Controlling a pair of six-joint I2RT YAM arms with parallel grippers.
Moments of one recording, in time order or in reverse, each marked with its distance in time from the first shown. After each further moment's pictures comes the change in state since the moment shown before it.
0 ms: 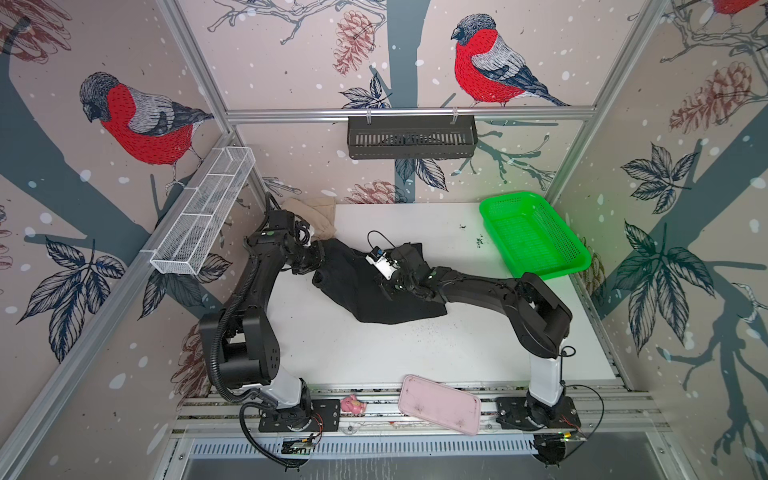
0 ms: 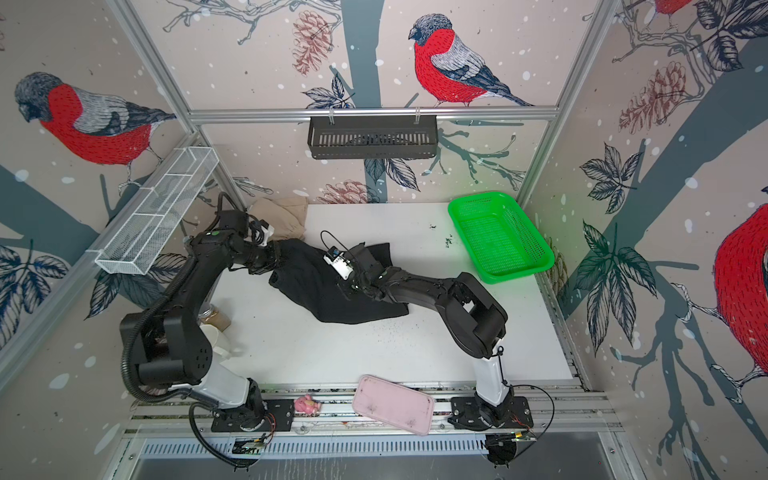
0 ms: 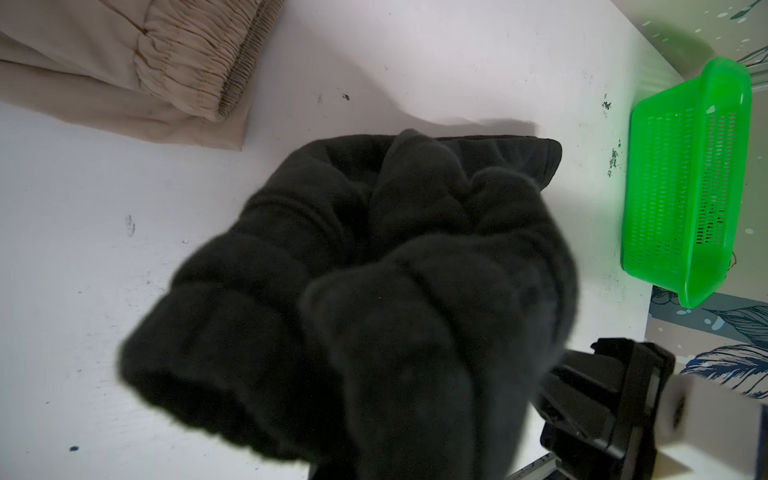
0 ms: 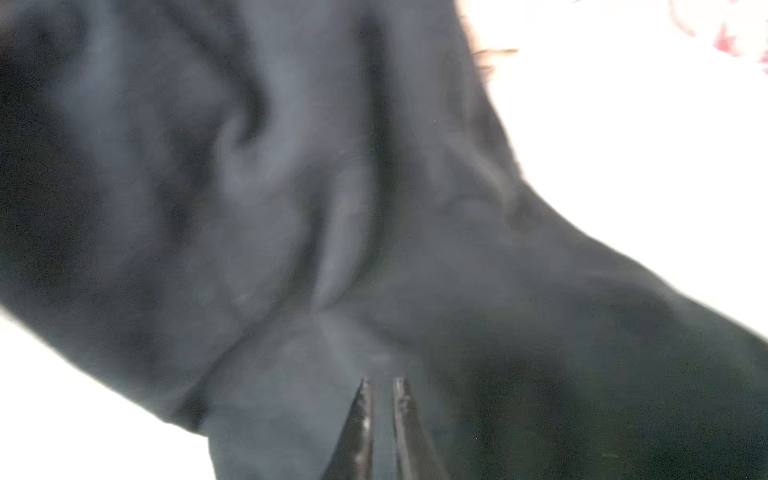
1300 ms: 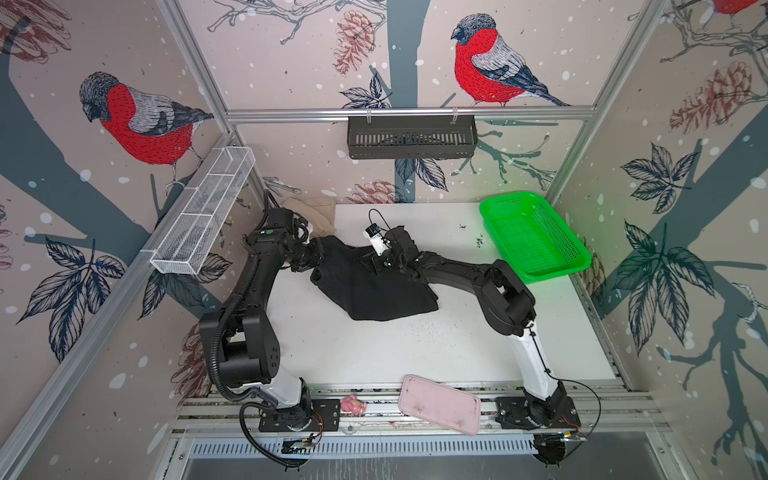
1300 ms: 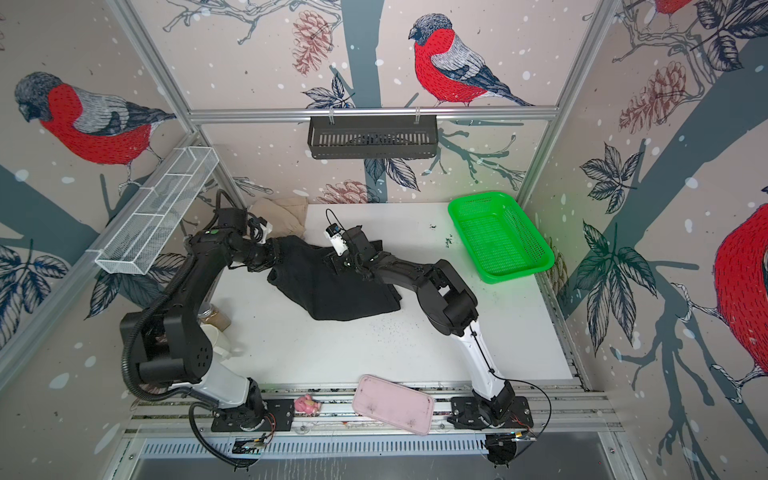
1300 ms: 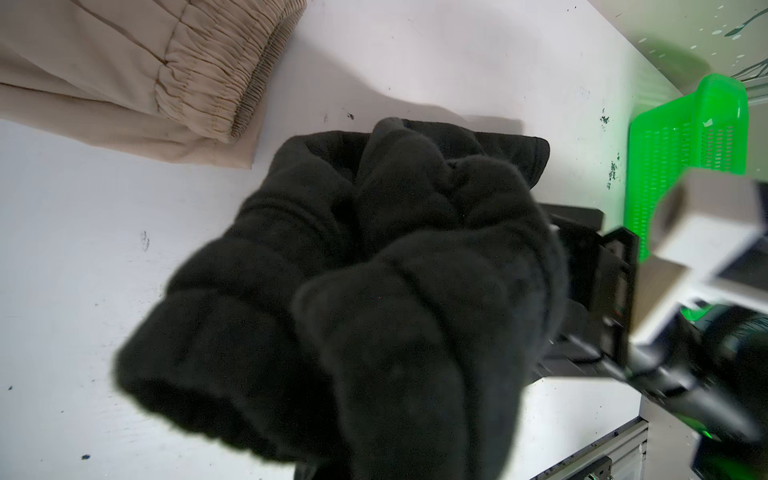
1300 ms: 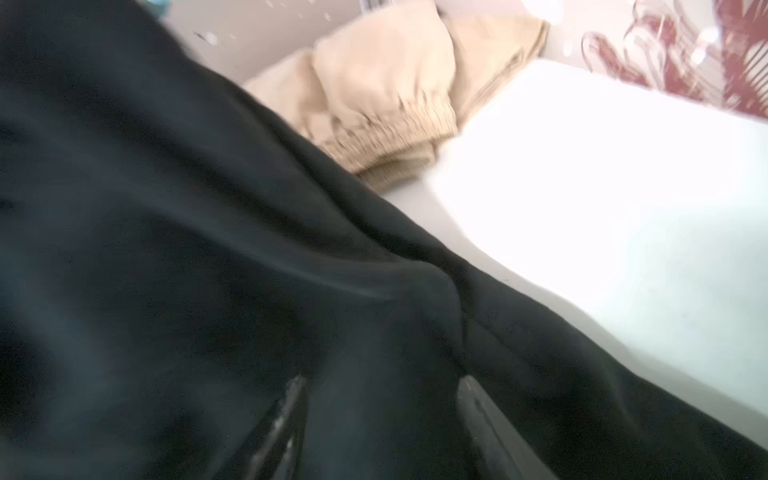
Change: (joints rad) left arm 0.003 0.004 0.009 0.024 -0.019 -0.014; right arm -0.046 0.211 0.221 0.142 -0.051 0.142
